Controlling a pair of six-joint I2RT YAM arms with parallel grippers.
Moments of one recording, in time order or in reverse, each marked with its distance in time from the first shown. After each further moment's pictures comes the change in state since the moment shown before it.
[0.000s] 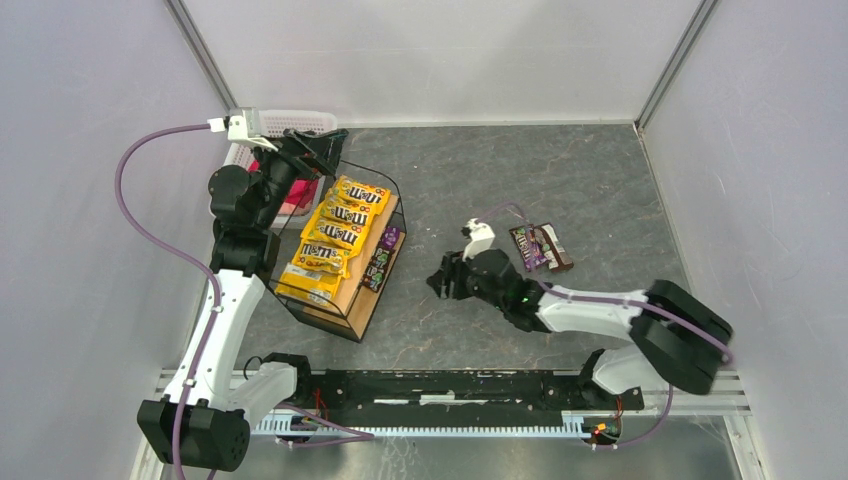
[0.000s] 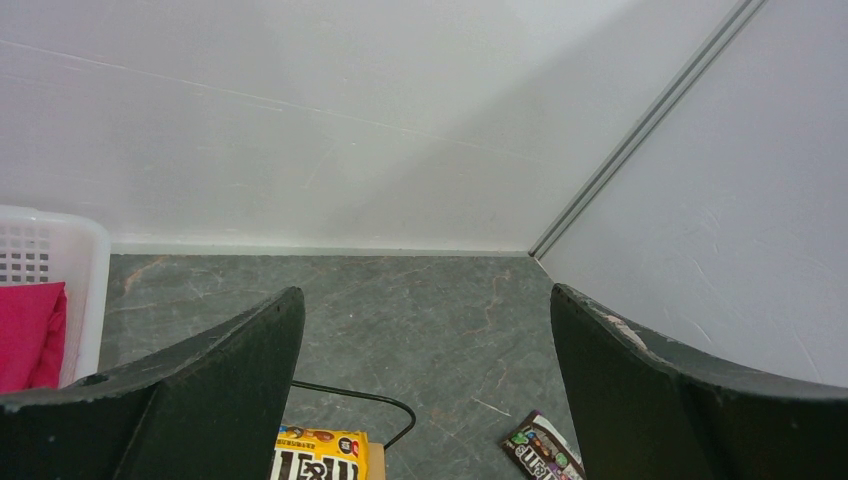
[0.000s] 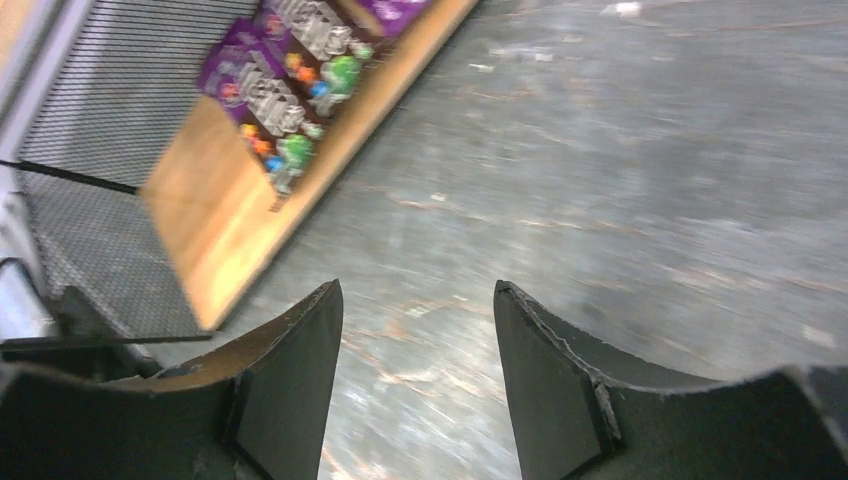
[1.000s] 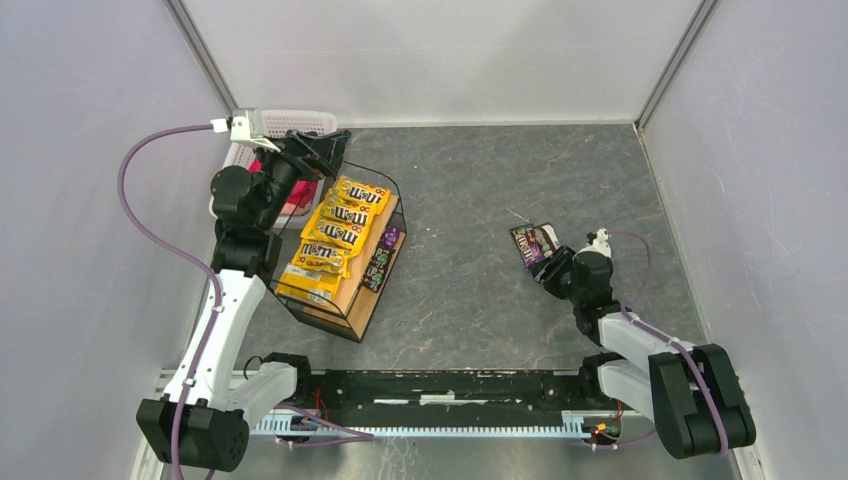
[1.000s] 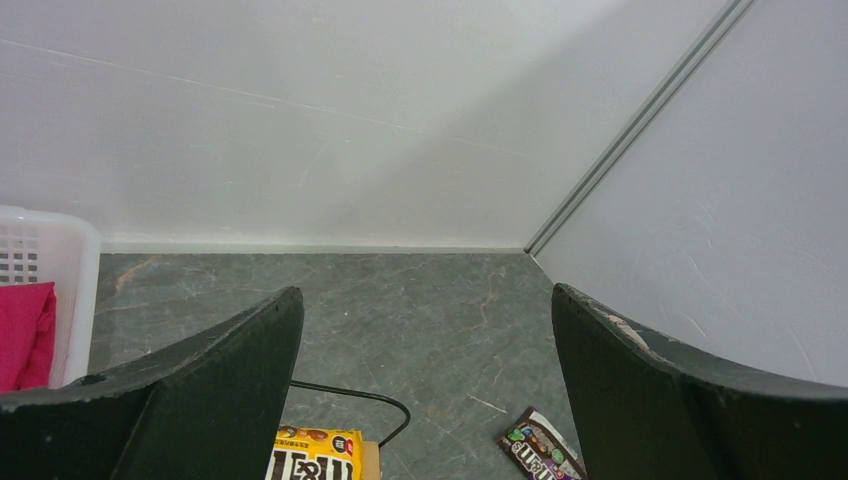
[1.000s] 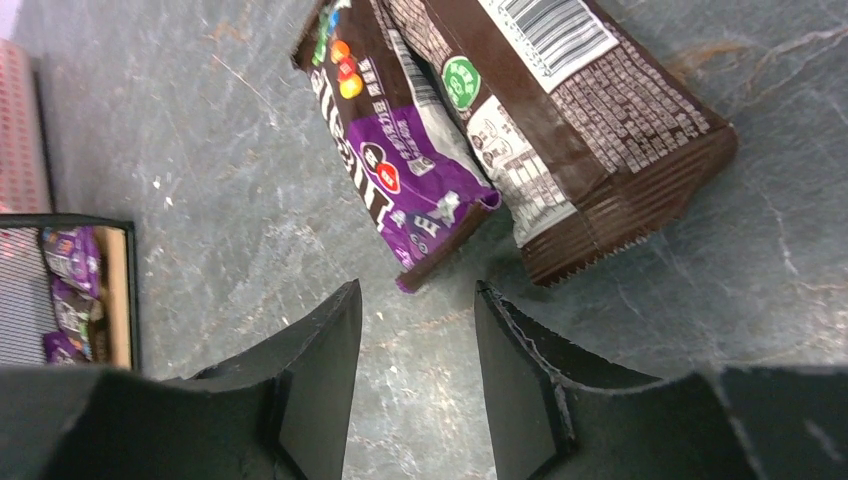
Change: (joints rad) left arm -0.013 0.000 -0.007 0.006 0.000 0.000; right arm -0.775 -0.314 -0.386 -0.035 -0.218 0.150
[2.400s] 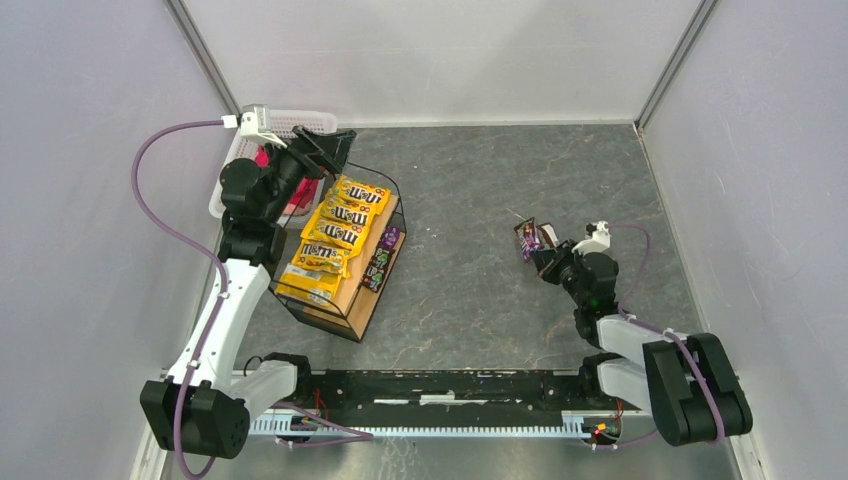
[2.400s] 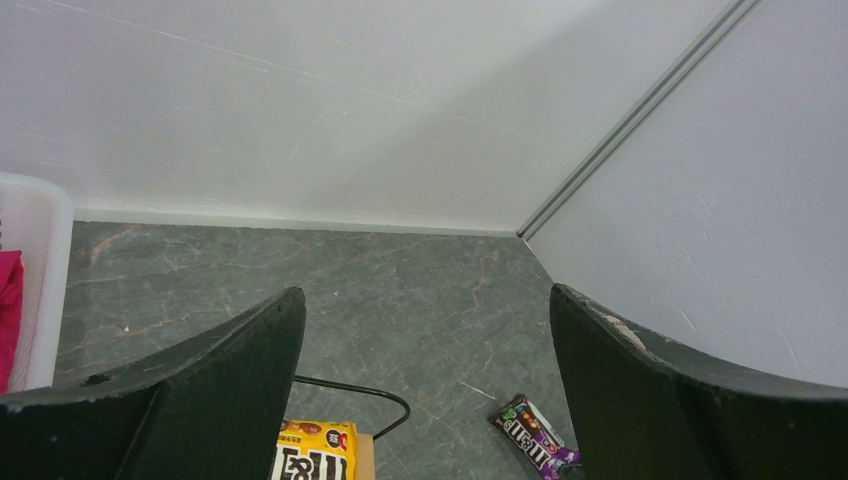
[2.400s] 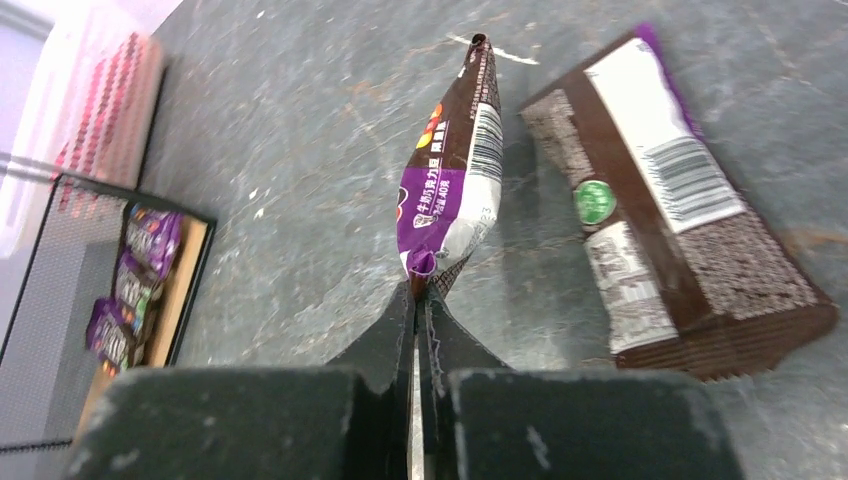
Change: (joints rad) left arm 0.000 0.063 0.000 0.012 0.026 -0.041; right arm -0.010 0.076 -0.046 0.369 -0.067 -0.100
